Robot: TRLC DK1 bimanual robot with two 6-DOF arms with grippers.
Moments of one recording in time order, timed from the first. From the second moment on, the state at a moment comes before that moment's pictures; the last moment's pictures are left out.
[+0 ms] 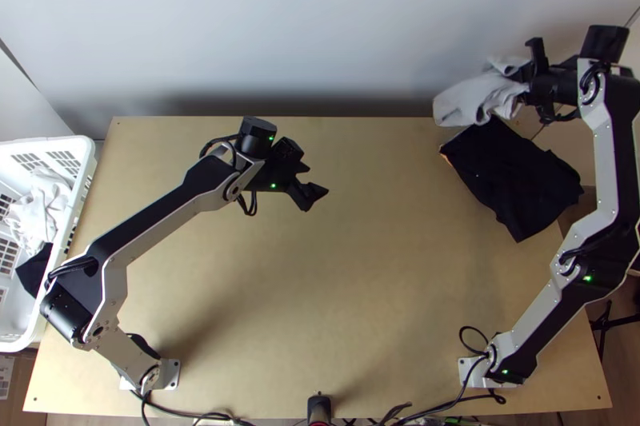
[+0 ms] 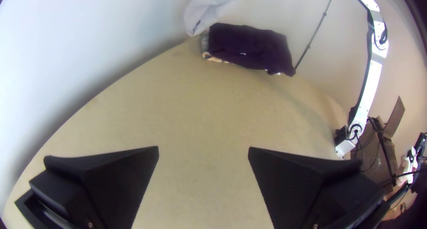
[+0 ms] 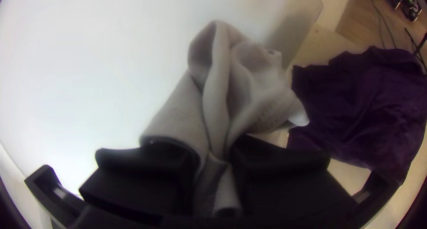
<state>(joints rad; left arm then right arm) -0.57 1.74 1.49 -0.43 0.38 0.16 -0.18 1.95 2.19 -0.84 -0.38 0.96</state>
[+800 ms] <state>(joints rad) -0.56 1.73 1.48 -0.41 0.37 0.16 -0.25 1.81 2.01 -1.00 -0.38 0.83</state>
